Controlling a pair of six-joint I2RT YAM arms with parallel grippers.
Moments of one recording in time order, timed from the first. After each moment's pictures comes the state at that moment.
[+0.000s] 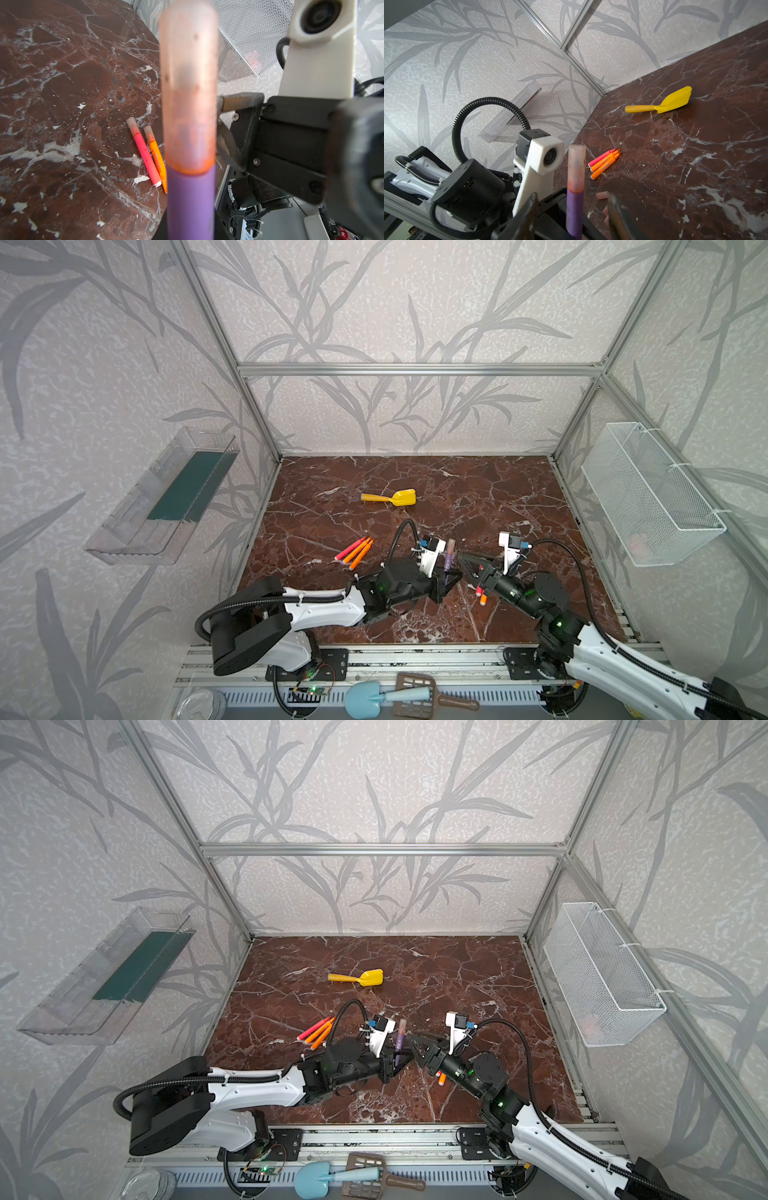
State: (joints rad) left arm -1.10 1.40 0.54 0.61 0.09 -0.67; right arm 0.77 0.56 0.16 0.48 -0.12 0.82
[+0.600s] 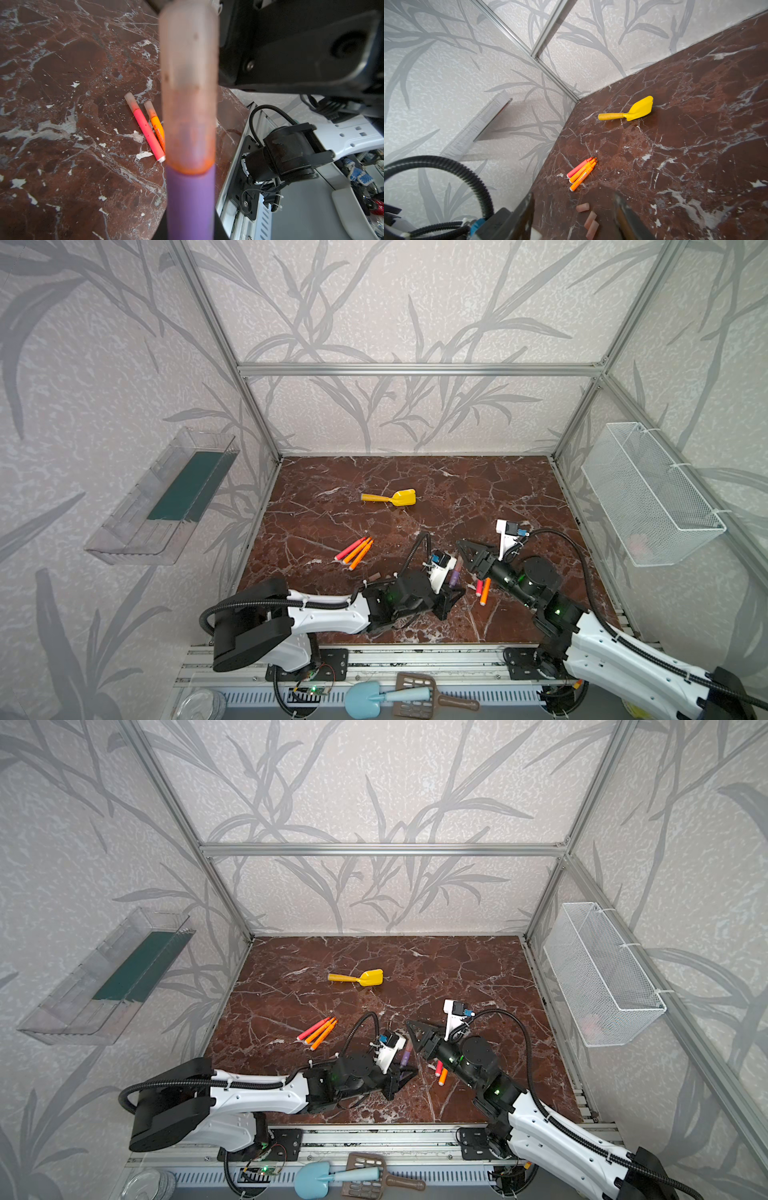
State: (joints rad) left arm -1.21 1.42 0.58 0.47 -0.02 -0.57; right arm 0.77 0.72 0.32 0.34 0.01 0.81
